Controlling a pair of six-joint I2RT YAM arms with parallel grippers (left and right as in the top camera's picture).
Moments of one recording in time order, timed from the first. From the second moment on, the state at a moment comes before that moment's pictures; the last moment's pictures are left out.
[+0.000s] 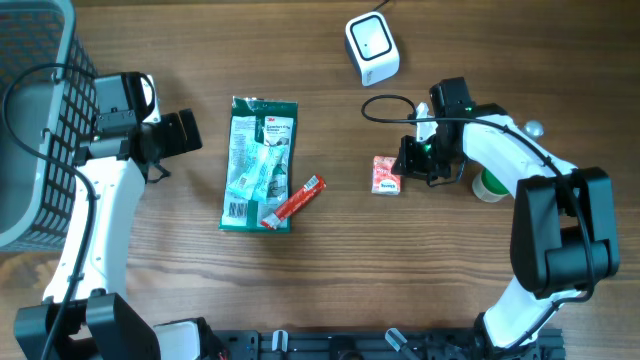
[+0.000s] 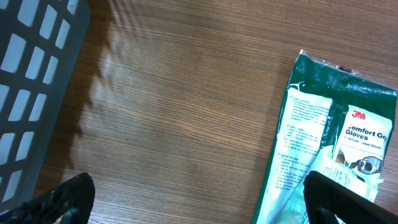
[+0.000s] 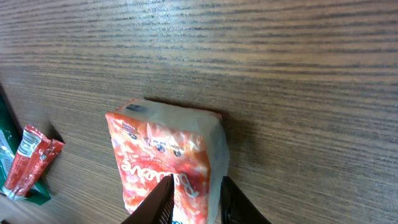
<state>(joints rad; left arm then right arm) 0.14 1.48 1.12 -0.67 -0.04 -0.11 0.17 1.89 1.17 -0.73 -0.41 0.23</state>
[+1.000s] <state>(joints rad) 0.14 1.48 1.12 -0.67 -0.04 -0.11 0.14 1.86 1.06 -0.58 -0.54 0.25</state>
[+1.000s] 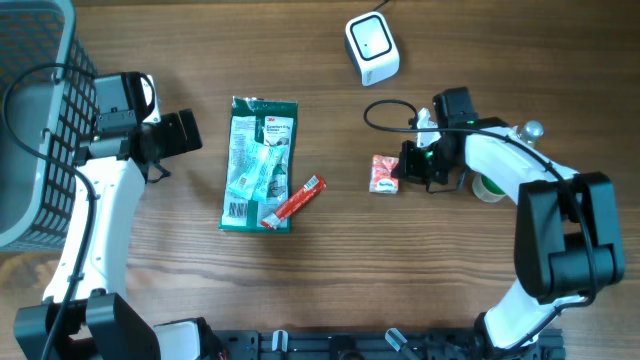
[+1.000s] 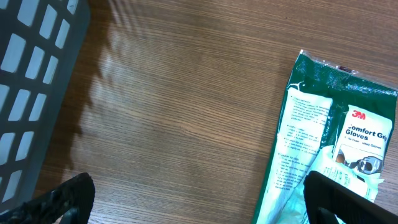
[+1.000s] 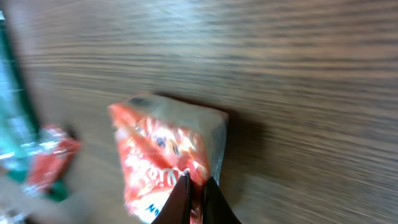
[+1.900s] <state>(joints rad) 0.14 1.48 1.12 -0.67 -0.04 -0.11 -0.02 1.71 1.06 -0.65 -1.56 0.01</state>
